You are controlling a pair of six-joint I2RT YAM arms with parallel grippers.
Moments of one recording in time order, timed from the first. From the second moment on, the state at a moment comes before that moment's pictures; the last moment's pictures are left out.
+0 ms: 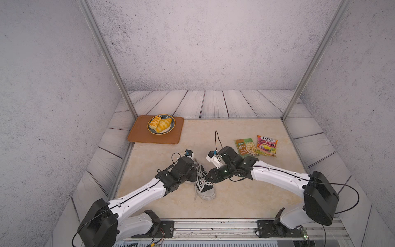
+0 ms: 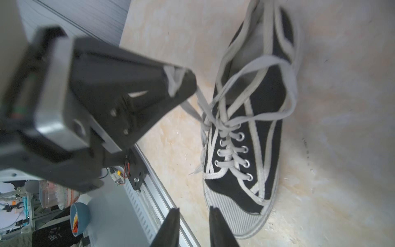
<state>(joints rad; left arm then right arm) -0.73 1.13 0.63 -0.29 -0.13 -0.46 0.90 1.50 0.99 -0.39 -0.48 0.49</state>
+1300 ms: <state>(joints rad) -0.56 1.20 0.58 -0.15 0.18 -0.48 1.22 1.78 1.05 -0.31 0.01 0.70</state>
